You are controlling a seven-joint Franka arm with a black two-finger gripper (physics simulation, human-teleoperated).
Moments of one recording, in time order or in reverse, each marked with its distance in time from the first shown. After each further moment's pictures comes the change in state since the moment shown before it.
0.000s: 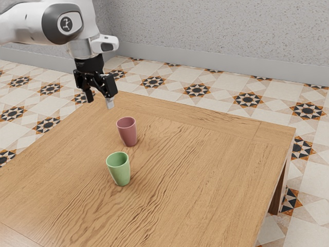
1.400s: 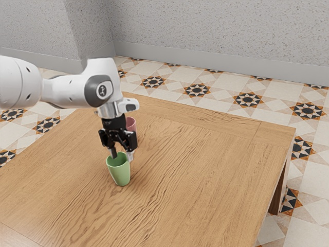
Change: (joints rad) arm 0.038 0.261 -0.023 -0.206 -0.162 0.311 -0.006
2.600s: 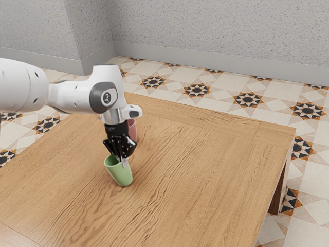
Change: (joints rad) arm -0.015 0.027 0.004 -0.003 0.030 0.015 -0.033
